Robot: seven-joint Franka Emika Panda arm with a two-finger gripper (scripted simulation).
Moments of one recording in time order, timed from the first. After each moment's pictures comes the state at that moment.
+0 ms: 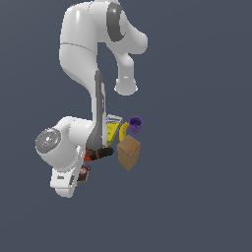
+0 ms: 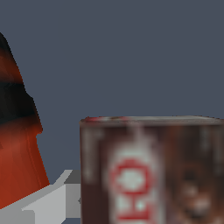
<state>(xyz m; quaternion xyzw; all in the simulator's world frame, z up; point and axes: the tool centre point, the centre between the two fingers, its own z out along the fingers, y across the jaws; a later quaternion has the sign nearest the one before) 0.115 -0.211 0.026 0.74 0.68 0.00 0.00</state>
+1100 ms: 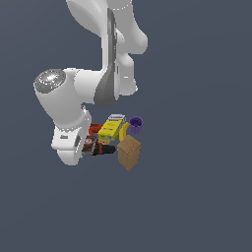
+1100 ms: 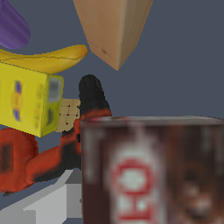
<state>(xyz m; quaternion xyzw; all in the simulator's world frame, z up) 0.048 -0.167 0.165 0.74 0.68 0.00 0.00</state>
